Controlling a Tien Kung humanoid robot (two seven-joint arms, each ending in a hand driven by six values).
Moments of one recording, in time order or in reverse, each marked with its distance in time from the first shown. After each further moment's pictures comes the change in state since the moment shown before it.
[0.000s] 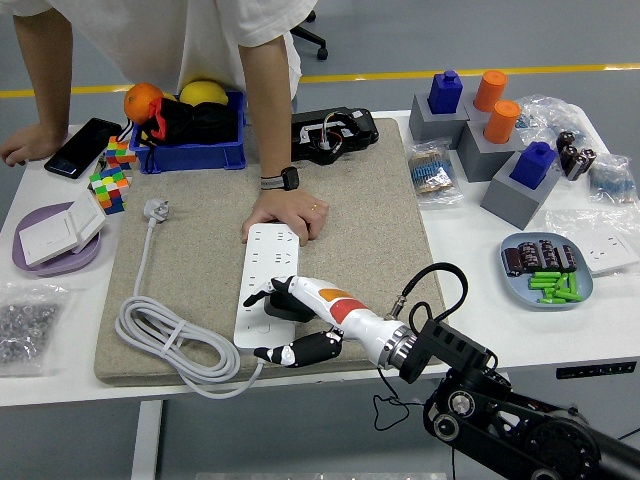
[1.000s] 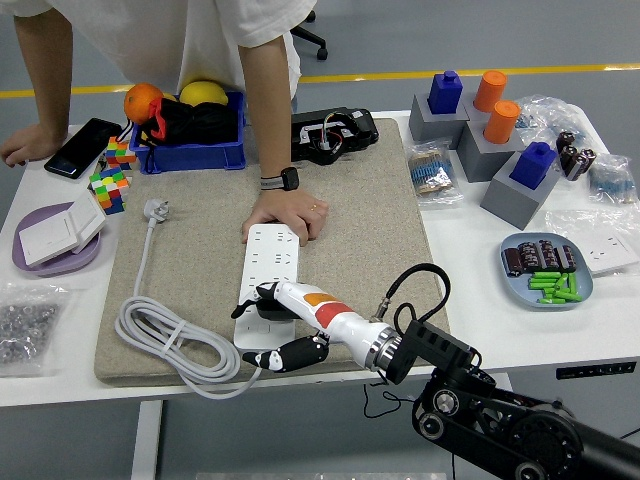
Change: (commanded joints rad) left arm -0.004 0.005 0.001 0.000 0.013 -0.003 0.002; right arm 0.050 0.034 -0.061 -0.055 0.019 0.001 0.019
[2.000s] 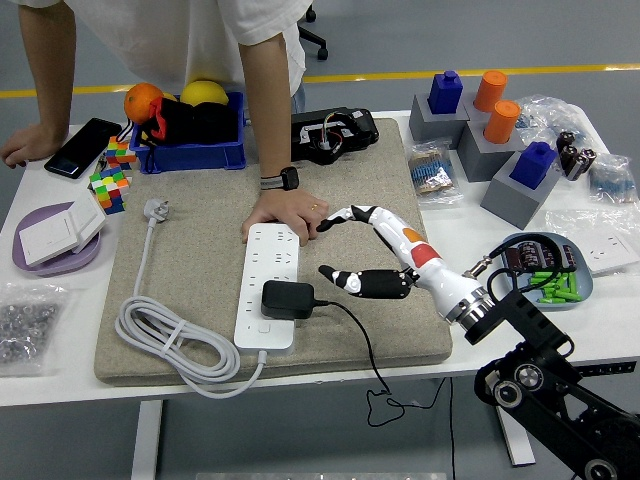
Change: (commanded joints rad) left arm 0.006 -0.010 -0.002 0.000 -0.001 0.001 -0.003; right arm -0.211 -0.113 0.410 0.178 -0.058 -0.014 0.056
